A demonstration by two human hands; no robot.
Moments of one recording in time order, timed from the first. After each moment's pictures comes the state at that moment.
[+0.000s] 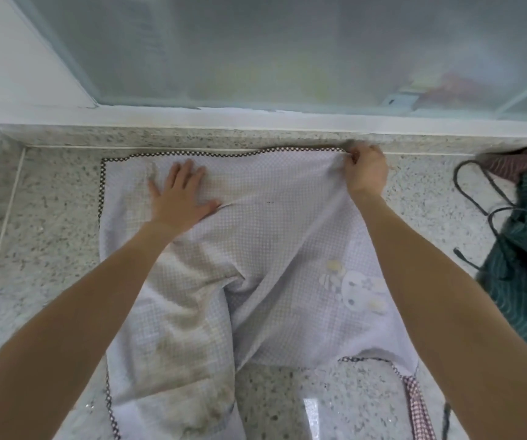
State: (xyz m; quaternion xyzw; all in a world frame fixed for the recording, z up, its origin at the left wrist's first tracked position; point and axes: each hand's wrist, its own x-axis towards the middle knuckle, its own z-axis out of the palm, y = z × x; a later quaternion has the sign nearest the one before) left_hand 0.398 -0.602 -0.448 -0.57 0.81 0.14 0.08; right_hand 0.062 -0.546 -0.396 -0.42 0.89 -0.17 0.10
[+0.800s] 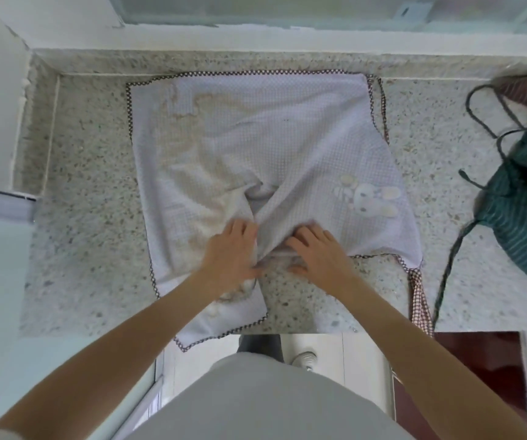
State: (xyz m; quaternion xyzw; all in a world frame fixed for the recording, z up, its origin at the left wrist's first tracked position) left_hand 0.408 -0.356 -0.396 -0.41 0.89 0.16 0.08; right_hand 0.203 -0.284 -0.418 -0.77 0.61 -0.01 0.16
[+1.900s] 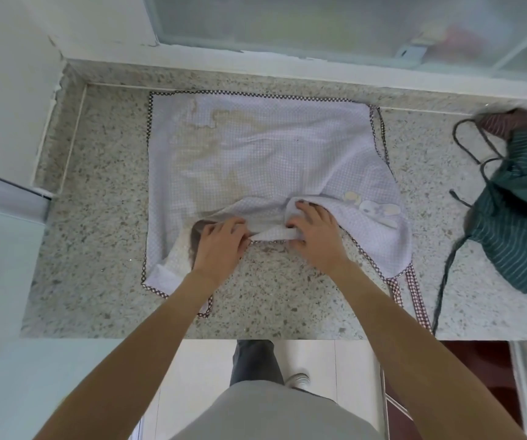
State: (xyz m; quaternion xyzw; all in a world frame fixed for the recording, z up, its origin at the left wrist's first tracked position) left_hand 0.452 -0.362 -0.419 -0.48 0.86 0.18 -0.09; right_hand 0.228 -0.323 -0.405 -0.69 0.69 -0.05 0.18
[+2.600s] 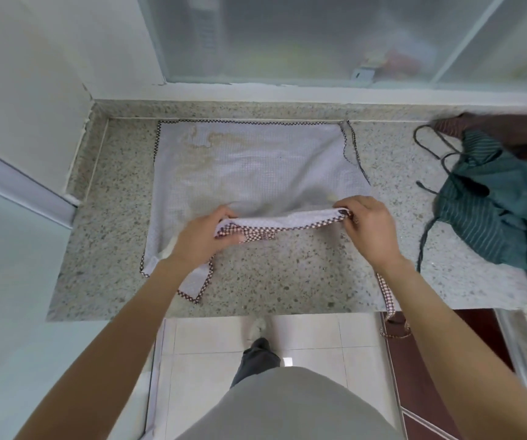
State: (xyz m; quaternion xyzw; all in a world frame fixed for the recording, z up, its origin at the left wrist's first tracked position) left_hand 0.480 -0.345 -0.335 -0.47 0.80 0.34 -0.12; right_hand 0.173 -0.250 -0.308 -0.67 0.69 -0.26 -0.01
